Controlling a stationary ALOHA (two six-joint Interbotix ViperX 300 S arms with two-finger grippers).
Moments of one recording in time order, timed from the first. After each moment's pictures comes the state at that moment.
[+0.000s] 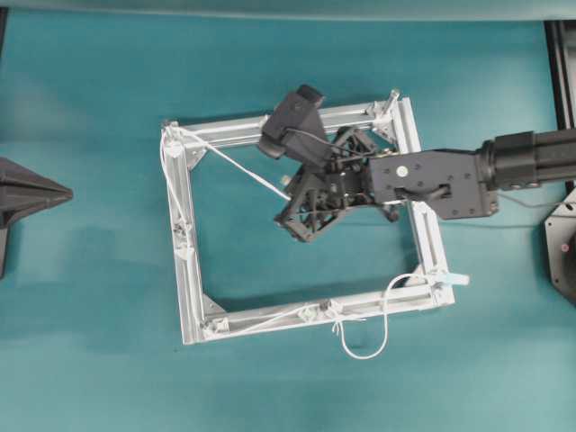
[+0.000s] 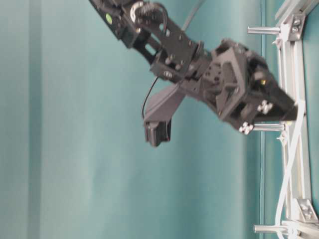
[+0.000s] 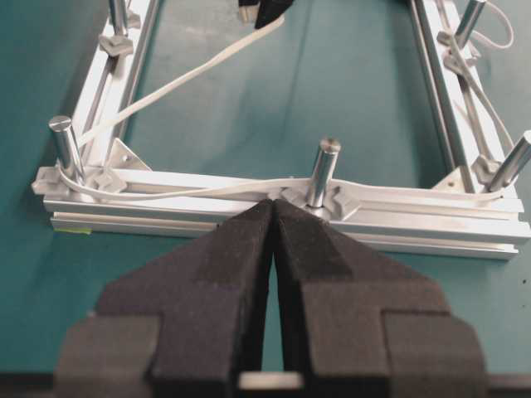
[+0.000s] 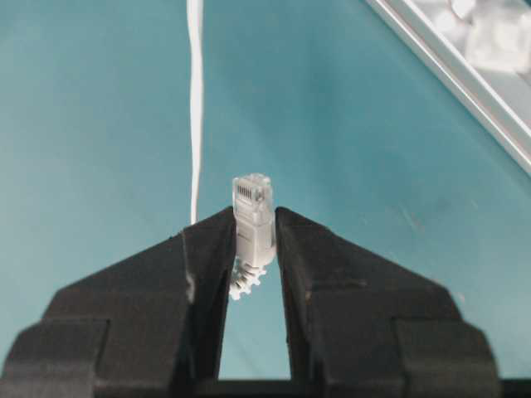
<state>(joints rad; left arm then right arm) 0.16 -1.28 1.41 -0.07 0.19 -0.02 -0.10 0.18 0.43 -0.42 0.48 0.87</state>
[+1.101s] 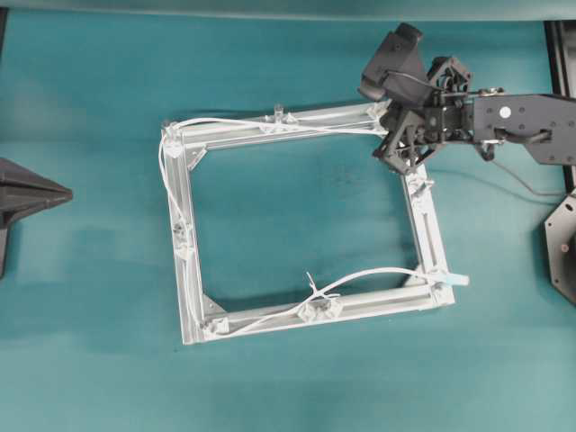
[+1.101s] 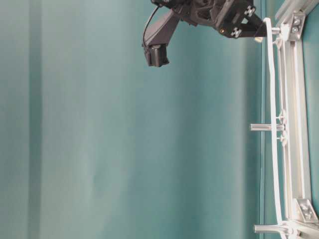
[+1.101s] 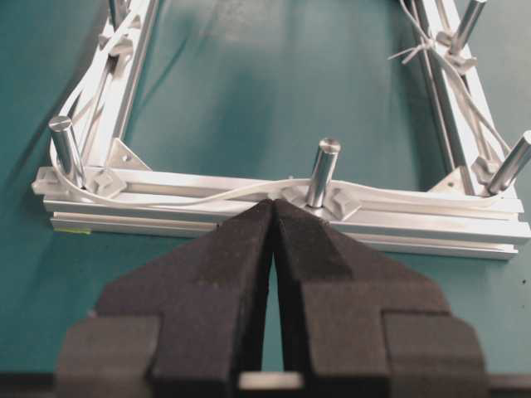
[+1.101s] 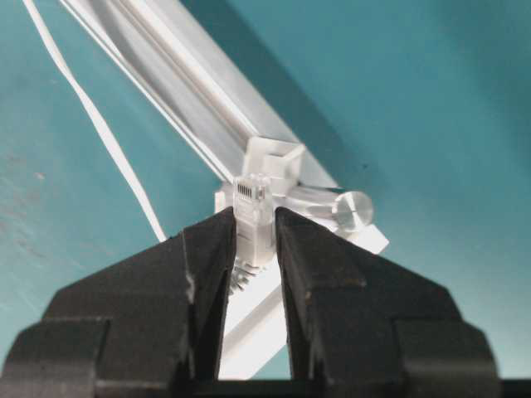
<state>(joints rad) 0.16 -1.28 1.41 -0.06 0.19 -0.02 -0.38 -0.07 0.75 -0.64 0.43 0.68</state>
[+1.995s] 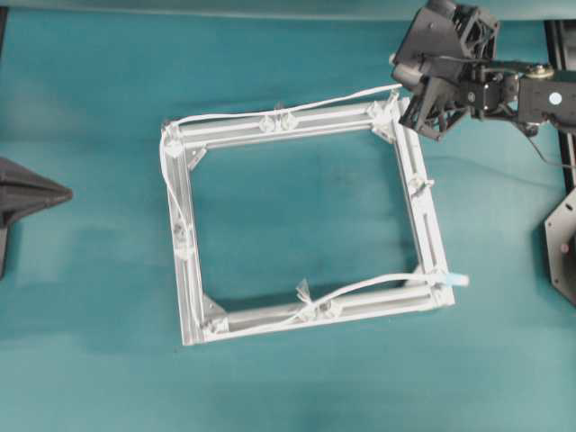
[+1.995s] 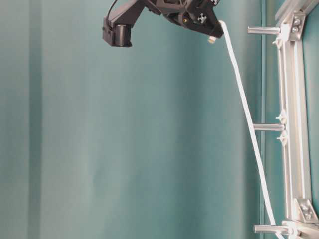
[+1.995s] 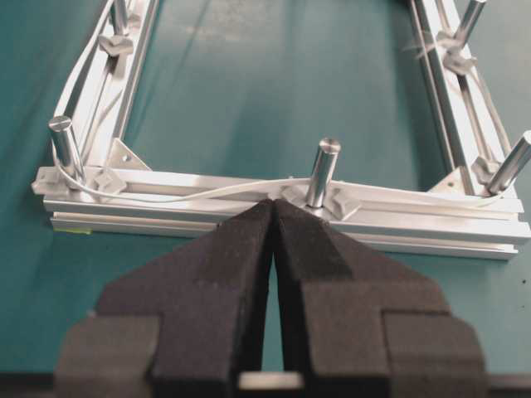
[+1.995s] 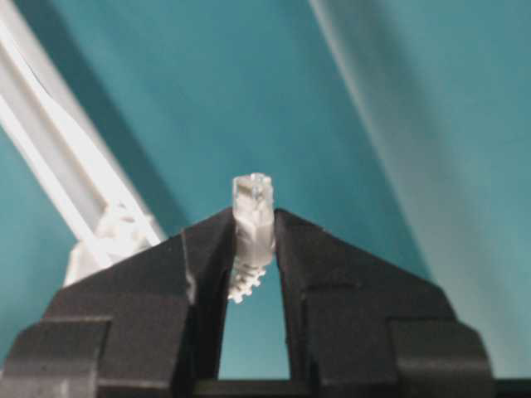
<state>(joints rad) 0.16 -1.28 1.41 -0.07 0.19 -0.02 -0.45 -0.24 0.78 -0.95 0.39 0.66</state>
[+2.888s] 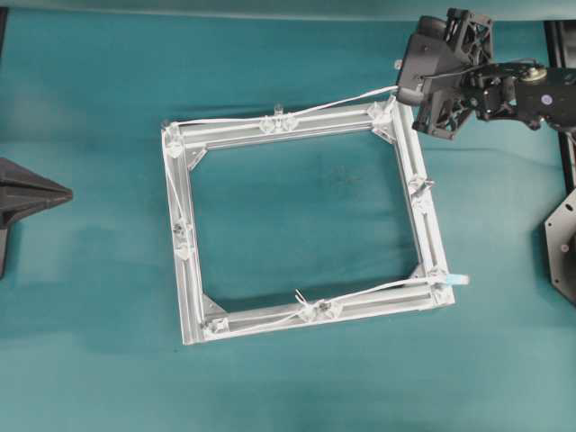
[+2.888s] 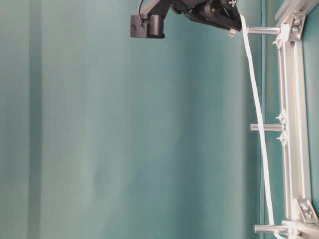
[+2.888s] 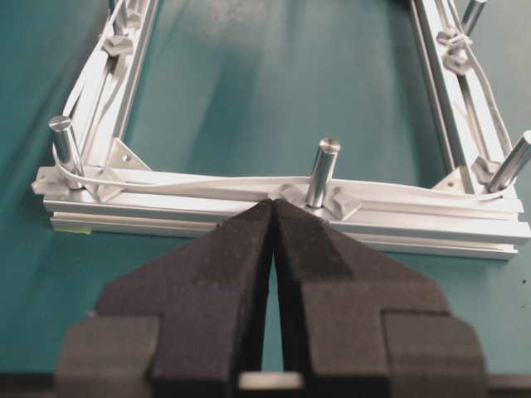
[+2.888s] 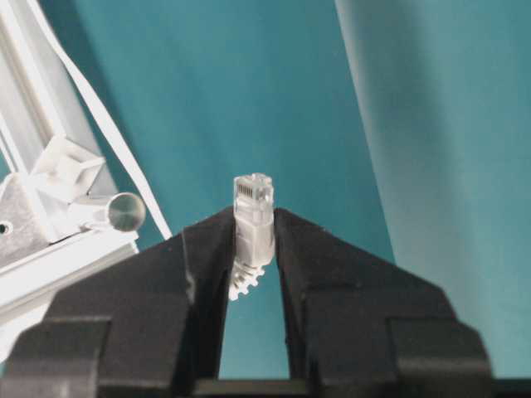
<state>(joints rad) 0.16 -1.28 1.41 -0.06 0.19 -0.02 -0.56 -0.16 0.85 -1.18 0.25 0.66</state>
